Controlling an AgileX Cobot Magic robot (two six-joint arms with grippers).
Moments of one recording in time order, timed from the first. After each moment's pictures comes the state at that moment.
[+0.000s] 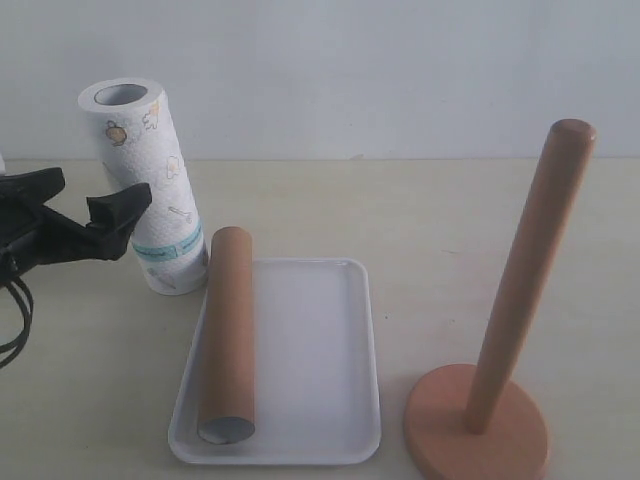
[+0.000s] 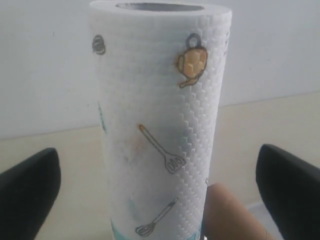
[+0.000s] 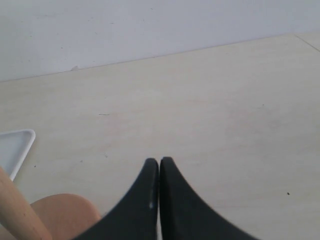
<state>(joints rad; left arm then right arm) -0.08 1.70 -0.44 0.33 -1.07 -0.18 0.04 0.00 0.00 0.00 0.33 0.15</state>
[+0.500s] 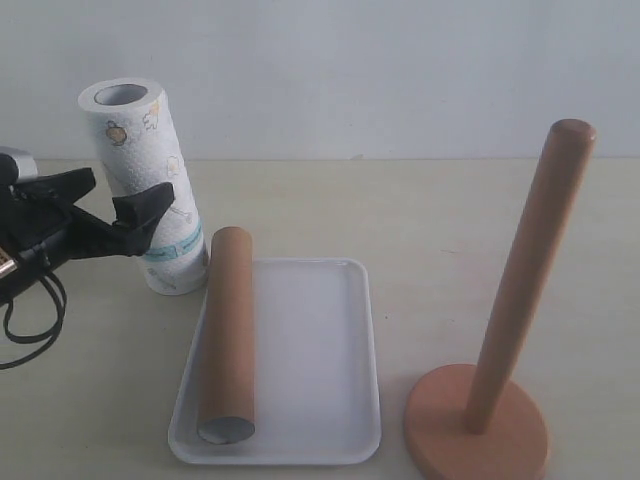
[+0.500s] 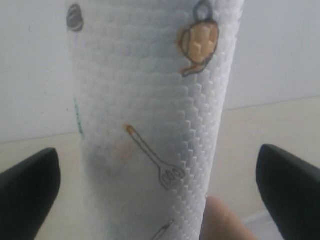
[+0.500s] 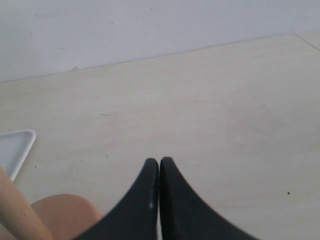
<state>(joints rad) -0.08 1.87 -0.54 0.38 -1.19 -0.21 0.04 0.00 0.00 0.00 0.33 0.15</state>
